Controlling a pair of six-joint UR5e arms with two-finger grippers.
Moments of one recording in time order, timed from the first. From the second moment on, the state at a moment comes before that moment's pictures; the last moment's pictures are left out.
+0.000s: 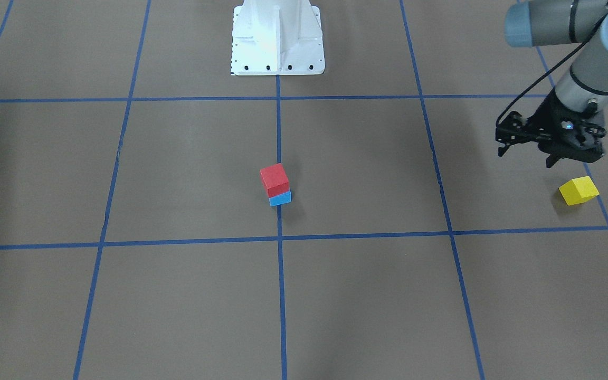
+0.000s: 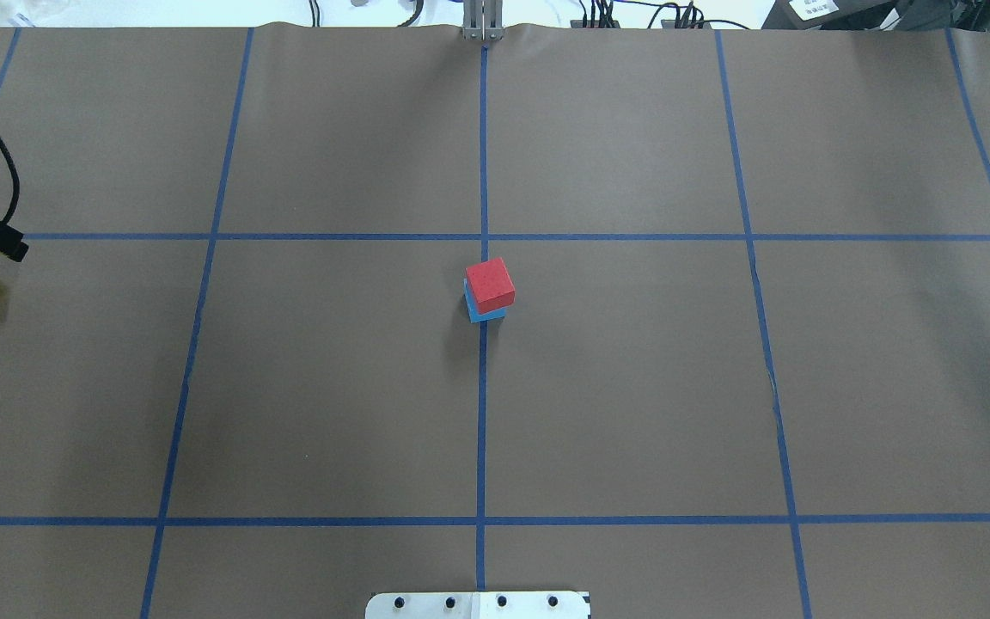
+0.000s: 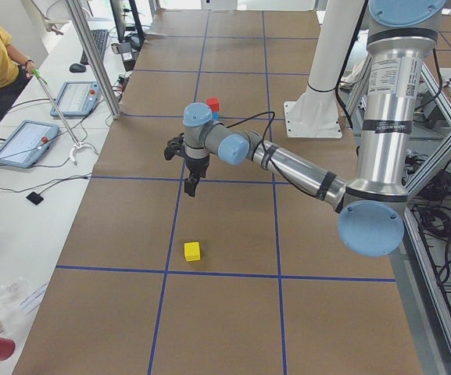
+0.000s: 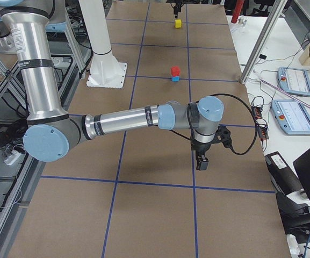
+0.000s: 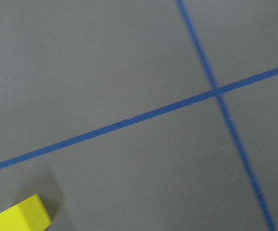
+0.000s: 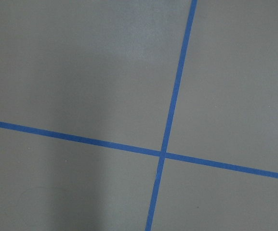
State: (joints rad) left arm -1.13 -1.59 -1.91 -1.67 -2.15 -0.33; right arm 1.54 -1.41 1.63 -1.73 2.27 -0.11
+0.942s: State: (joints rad) left arm -1.22 -1.51 -1.59 -2.05 -2.16 -0.51; right arm 1.55 -1.44 1.63 -1.72 2.28 -0.12
